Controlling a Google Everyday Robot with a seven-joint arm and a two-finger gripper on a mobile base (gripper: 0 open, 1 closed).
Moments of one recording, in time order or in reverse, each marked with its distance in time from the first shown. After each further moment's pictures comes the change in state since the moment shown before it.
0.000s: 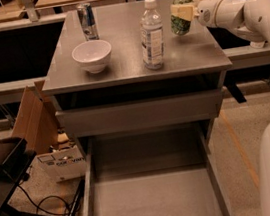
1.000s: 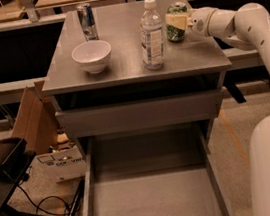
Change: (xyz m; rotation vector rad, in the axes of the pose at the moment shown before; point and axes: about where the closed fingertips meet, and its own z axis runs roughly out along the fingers) arm 0.042 0.003 0.025 -0.034 0.020 0.061
